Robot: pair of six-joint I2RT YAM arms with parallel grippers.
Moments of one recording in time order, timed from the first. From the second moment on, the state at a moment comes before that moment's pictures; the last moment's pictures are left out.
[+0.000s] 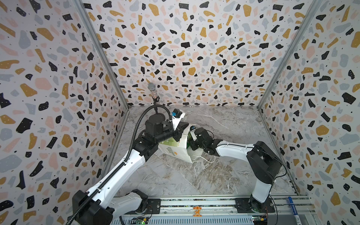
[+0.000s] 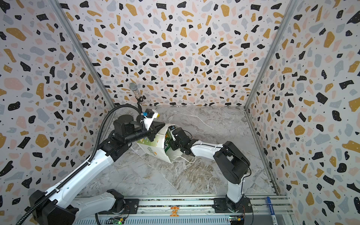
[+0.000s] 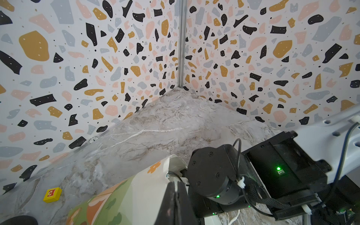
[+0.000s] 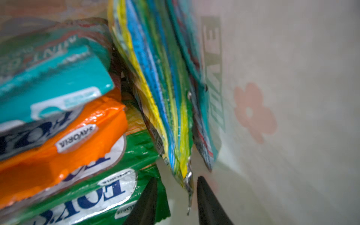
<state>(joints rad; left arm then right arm) -0.51 1.14 1.05 -0.16 0.44 0.06 0.81 1.82 1.11 0.05 0.08 0.15</state>
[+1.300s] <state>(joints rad) -0.52 1.14 1.05 -0.21 0.25 0.07 0.81 1.47 0.84 0.06 -0.01 0.14</state>
